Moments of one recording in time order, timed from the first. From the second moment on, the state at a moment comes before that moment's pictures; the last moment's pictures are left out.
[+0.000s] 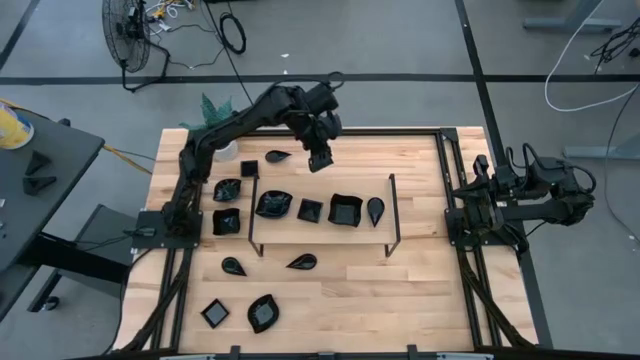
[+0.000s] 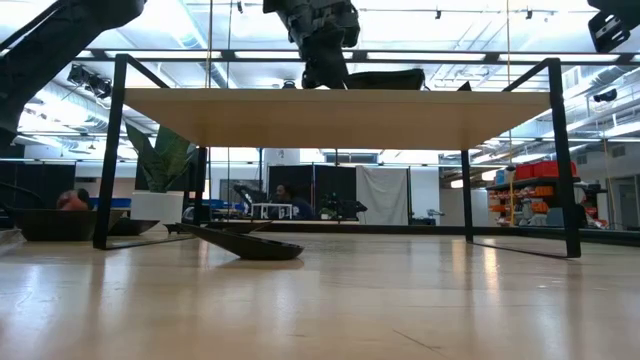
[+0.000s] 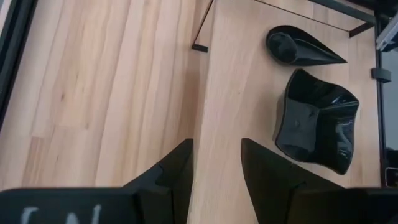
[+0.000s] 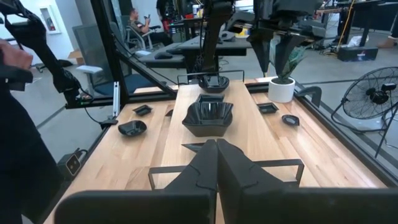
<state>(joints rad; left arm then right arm) 0.40 2.11 2.33 -1.29 0.36 0.14 0.06 0.03 0.74 -0.85 0.02 0.09</state>
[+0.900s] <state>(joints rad) 0.39 2.10 2.33 -1.06 0.30 0.23 0.06 0.03 0.74 -0.85 0.02 0.09</state>
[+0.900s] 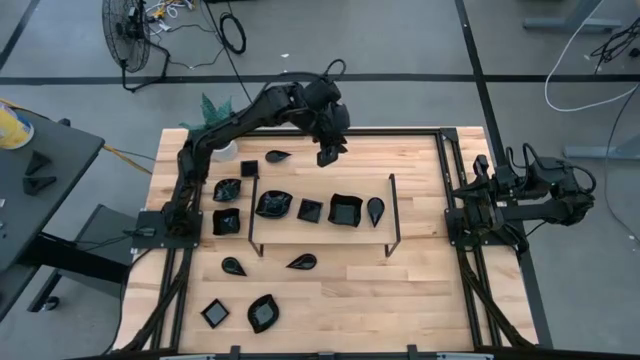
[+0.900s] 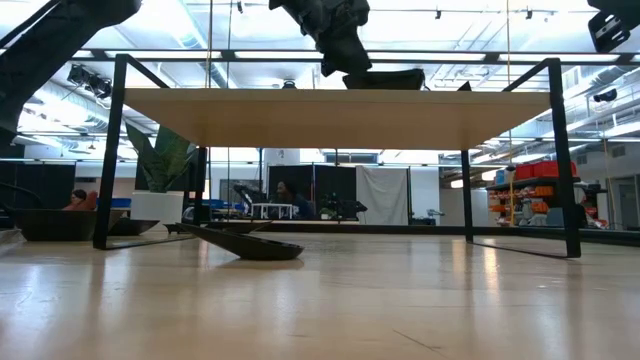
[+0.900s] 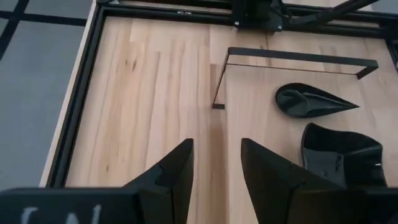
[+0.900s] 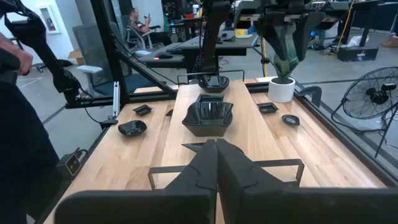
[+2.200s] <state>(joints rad) 0.65 1.80 1.68 -0.81 0.32 0.22 0.06 0.03 0.74 -0.85 0.02 0.09</state>
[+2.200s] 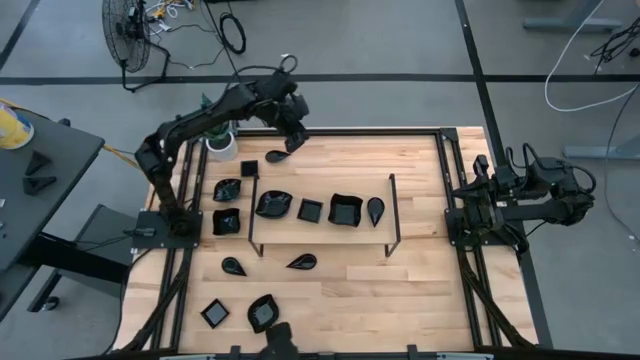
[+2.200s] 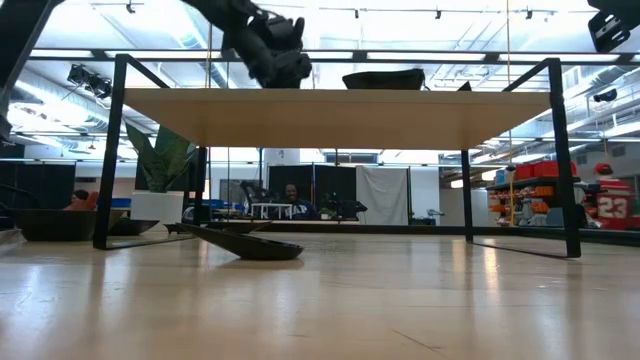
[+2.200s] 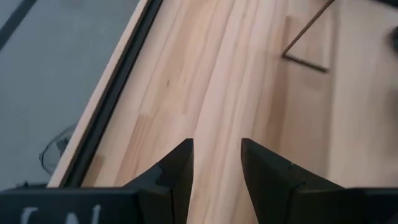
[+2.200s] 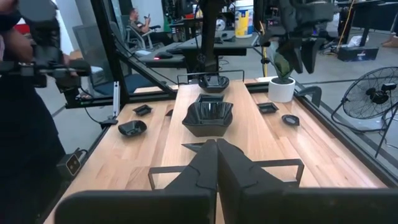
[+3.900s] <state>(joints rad) 0.87 1.96 1.42 -0.71 0.27 0.59 0.06 0.03 0.74 -0.85 0.02 0.09</state>
